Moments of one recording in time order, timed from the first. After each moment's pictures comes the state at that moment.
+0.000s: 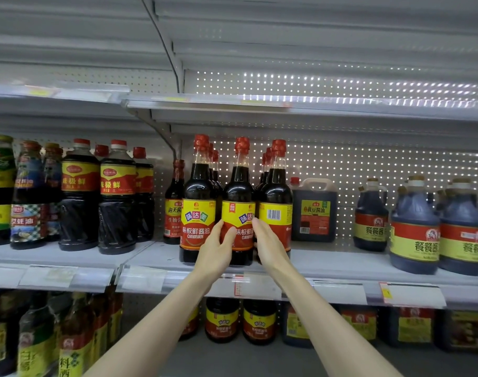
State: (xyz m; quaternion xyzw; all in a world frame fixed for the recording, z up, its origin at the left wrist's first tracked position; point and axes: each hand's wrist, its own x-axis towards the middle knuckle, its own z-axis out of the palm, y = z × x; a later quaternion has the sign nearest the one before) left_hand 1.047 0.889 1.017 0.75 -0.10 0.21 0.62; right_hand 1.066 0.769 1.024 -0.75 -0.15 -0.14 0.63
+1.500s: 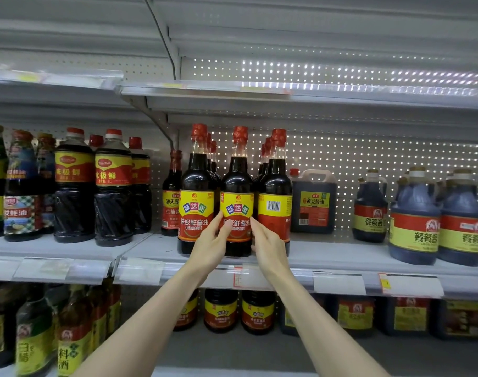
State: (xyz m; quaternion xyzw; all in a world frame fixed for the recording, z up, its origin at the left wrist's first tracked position) left_hand 1.058 0.899 1.007 0.73 -0.14 0.19 0.64; right_hand 1.065 0.774 1.001 -0.71 -0.17 -0.19 0.65
